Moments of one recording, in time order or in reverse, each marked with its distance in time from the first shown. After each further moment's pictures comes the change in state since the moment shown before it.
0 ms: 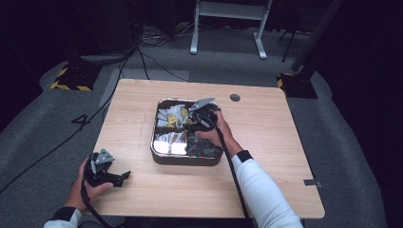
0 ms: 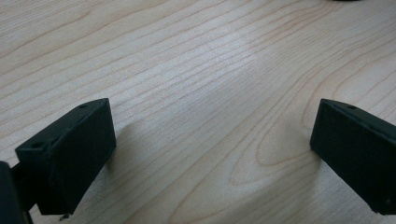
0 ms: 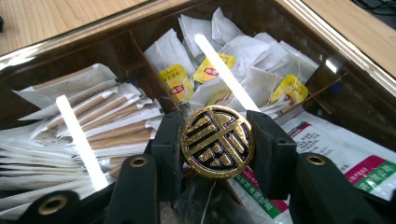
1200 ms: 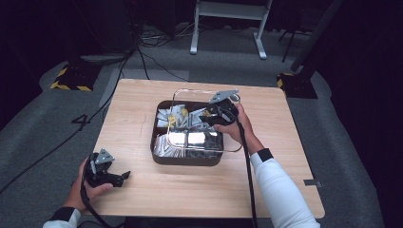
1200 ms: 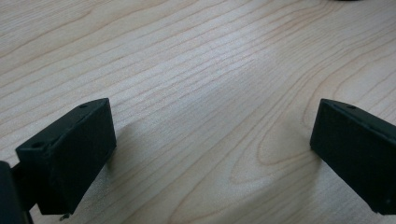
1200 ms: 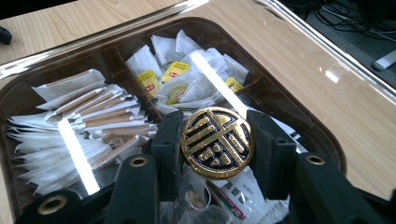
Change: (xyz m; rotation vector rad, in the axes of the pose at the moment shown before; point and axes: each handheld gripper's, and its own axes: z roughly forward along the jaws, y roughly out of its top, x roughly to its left) left arm 0.000 0.000 -0.001 0.003 0.000 0.000; right arm -0.021 -0.003 -0.073 -0.050 -0.069 -0.009
